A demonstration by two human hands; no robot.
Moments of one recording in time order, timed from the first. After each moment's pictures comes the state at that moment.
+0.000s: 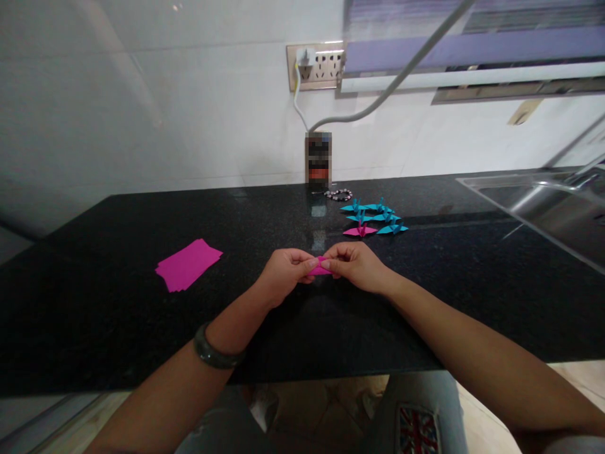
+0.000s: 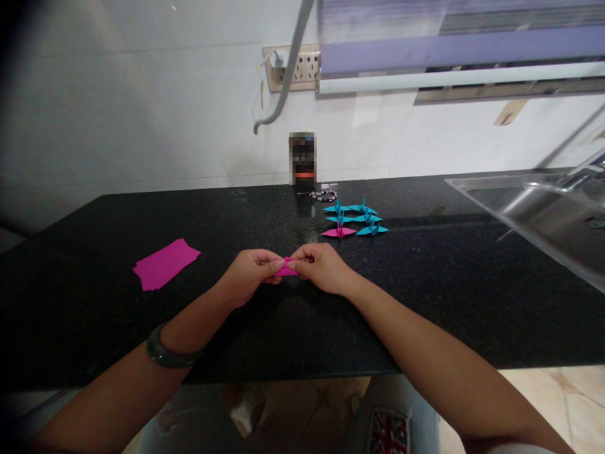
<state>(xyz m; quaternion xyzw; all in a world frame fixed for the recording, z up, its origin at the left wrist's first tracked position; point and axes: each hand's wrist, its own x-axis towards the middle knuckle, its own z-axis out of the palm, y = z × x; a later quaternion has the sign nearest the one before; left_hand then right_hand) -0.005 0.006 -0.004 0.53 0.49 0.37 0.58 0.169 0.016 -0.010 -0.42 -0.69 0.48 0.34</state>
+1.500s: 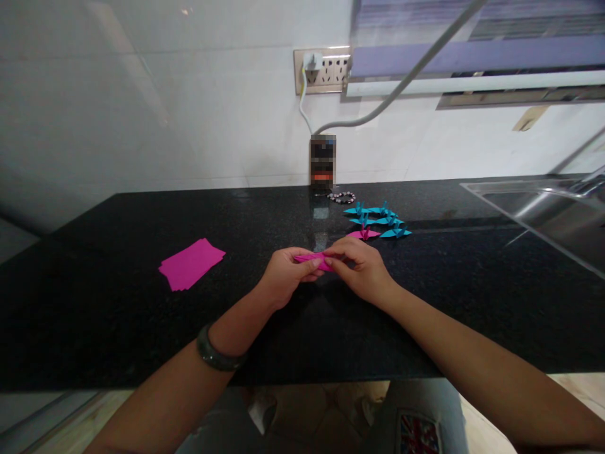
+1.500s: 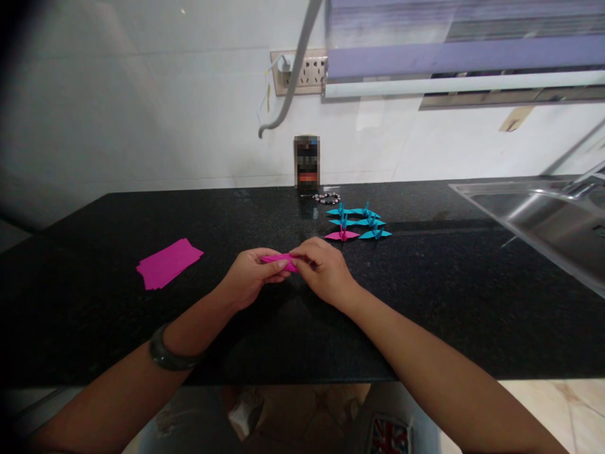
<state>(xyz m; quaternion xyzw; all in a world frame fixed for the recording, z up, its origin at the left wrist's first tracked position) 0.000 0.005 -0.002 0.46 0.46 0.43 0.63 0.166 0.010 -0.009 -0.36 -0.79 0.18 0.47</state>
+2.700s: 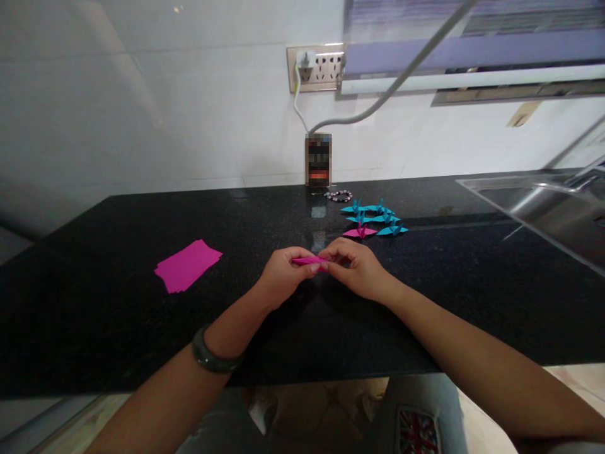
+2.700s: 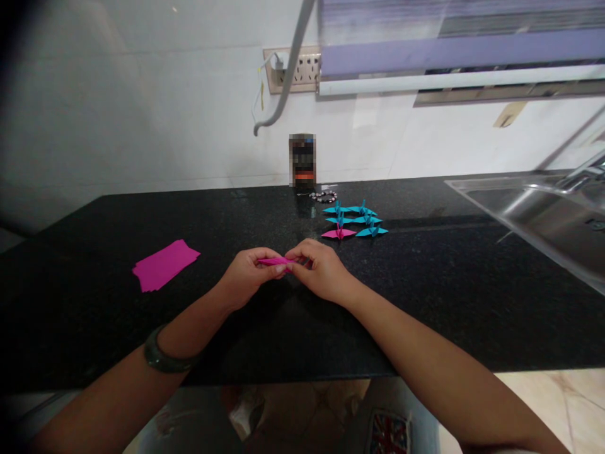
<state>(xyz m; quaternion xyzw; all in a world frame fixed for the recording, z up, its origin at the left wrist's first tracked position) -0.004 0.005 -0.003 0.58 0.46 0.40 0.54 0.168 0.010 -0.005 -0.36 -0.81 0.24 0.41</state>
